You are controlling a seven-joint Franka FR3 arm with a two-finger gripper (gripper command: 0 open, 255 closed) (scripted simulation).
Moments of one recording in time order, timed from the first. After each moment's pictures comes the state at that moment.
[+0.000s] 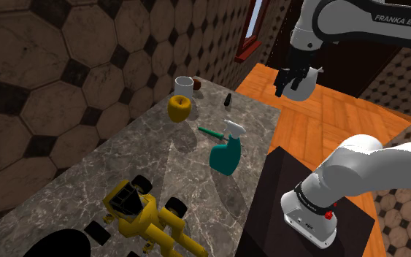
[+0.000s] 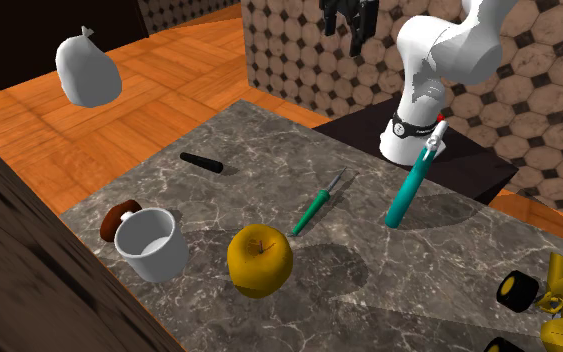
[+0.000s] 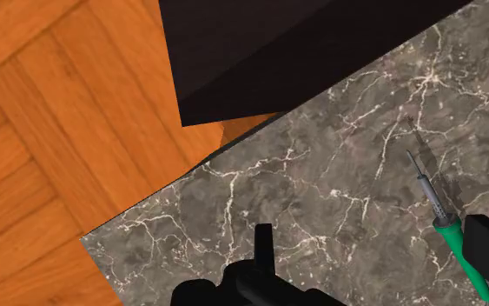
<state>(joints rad) 0.00 -0.76 -0.06 -2.43 -0.11 1.59 0.06</state>
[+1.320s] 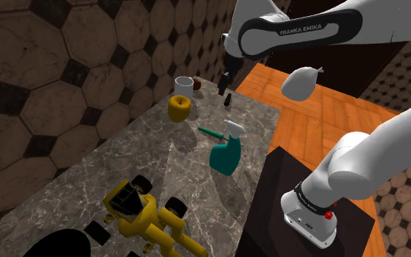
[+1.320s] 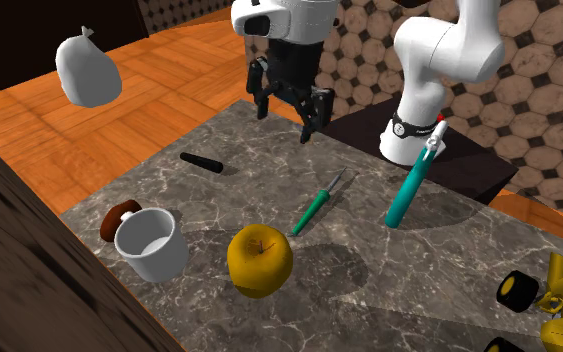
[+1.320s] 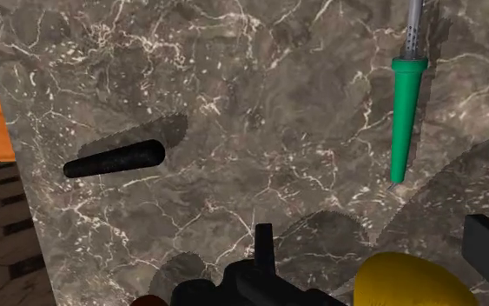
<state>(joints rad) 0.17 -0.24 -0.02 -2.24 -0.10 2.08 -0.21</state>
